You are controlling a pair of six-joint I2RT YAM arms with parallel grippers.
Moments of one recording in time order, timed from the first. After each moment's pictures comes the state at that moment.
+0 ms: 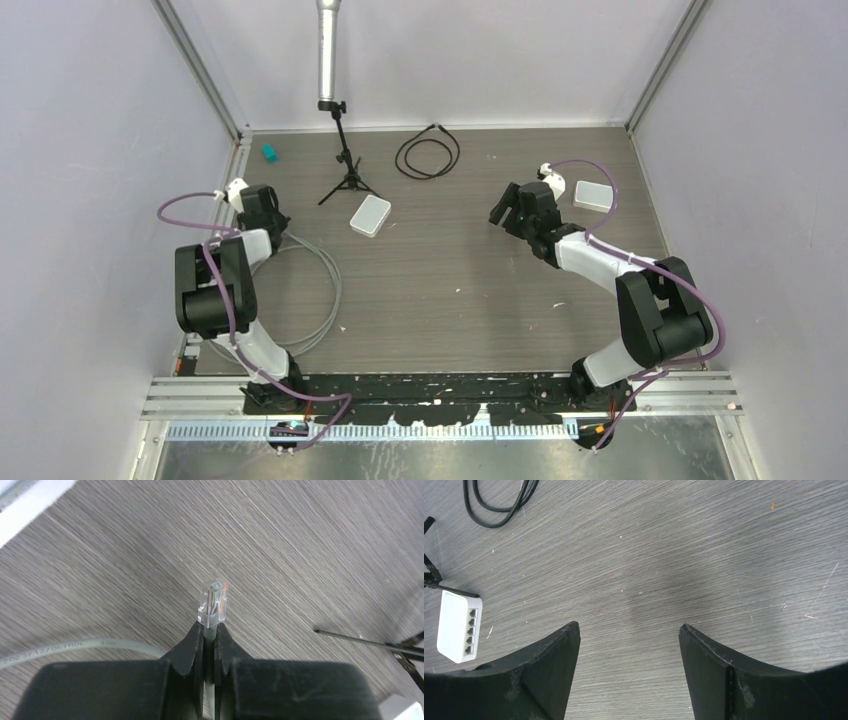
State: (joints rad) left arm 0.18 1.71 0.84 0.24 -0.26 -0.56; right arm 0.35 1.51 0.81 0.08 0.21 0.68
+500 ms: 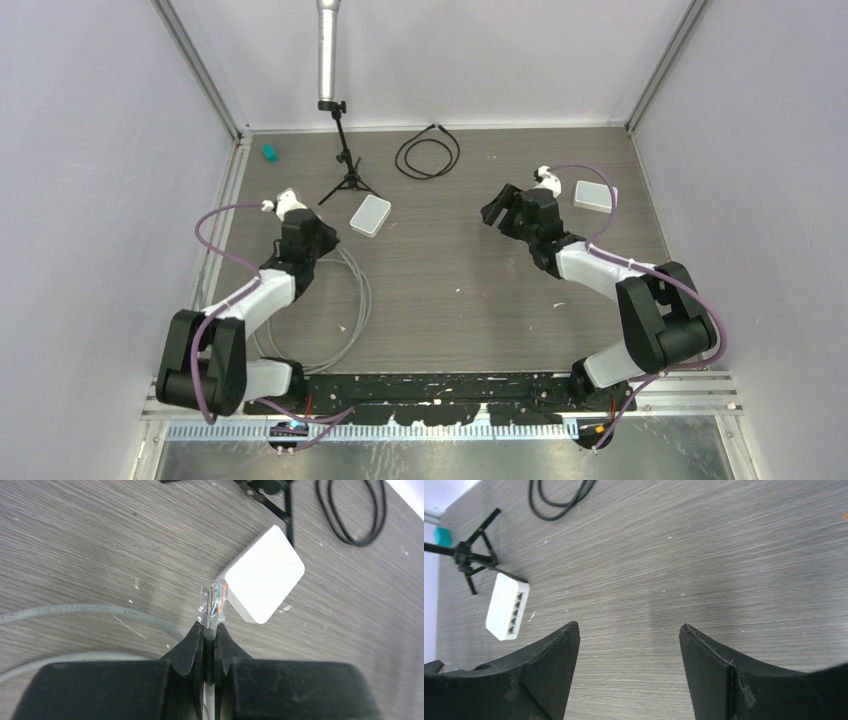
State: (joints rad) left arm -0.15 1.32 0.57 0.22 -0.17 -0.66; right arm 0.36 1.48 0.72 0.27 0.10 0.68
